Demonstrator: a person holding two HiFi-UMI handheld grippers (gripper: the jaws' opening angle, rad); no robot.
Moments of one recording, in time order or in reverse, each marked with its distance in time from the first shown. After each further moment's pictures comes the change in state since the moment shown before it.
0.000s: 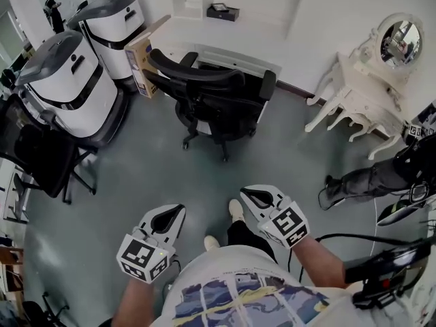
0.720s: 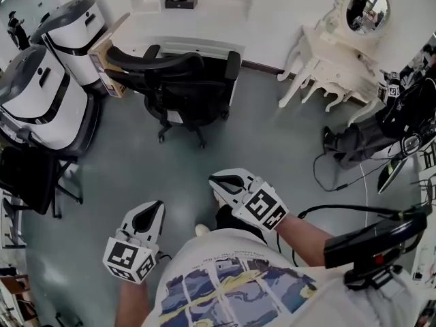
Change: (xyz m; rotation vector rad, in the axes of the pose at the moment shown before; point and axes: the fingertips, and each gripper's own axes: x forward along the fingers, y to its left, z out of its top) left arm -0.007 -0.019 -0.010 0.015 0.019 -0.035; right arm -0.007 0.029 0.013 -0.004 -0.016 0.028
